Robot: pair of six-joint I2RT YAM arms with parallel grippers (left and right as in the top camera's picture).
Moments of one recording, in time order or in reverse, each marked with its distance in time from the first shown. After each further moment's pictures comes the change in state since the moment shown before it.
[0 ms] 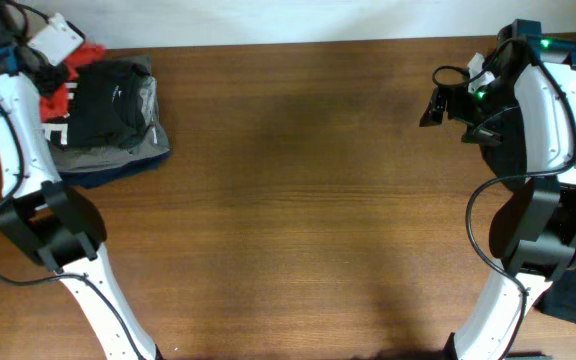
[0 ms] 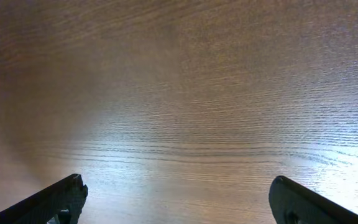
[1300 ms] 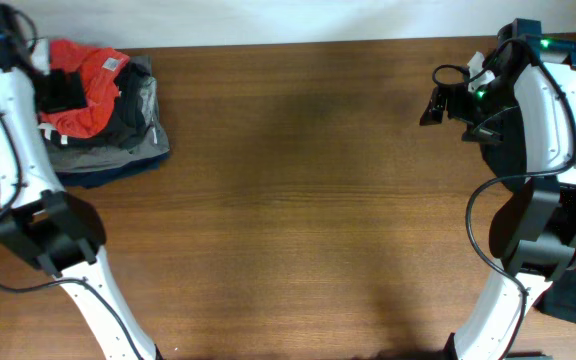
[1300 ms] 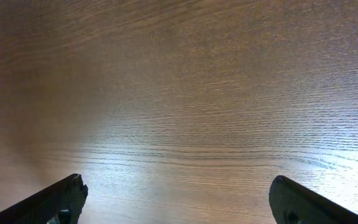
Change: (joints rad) left arm 0.023 -0.047 0.080 -0.448 -0.115 -1.028; right arm 0.000 0.000 0.000 0.010 0.000 0.000
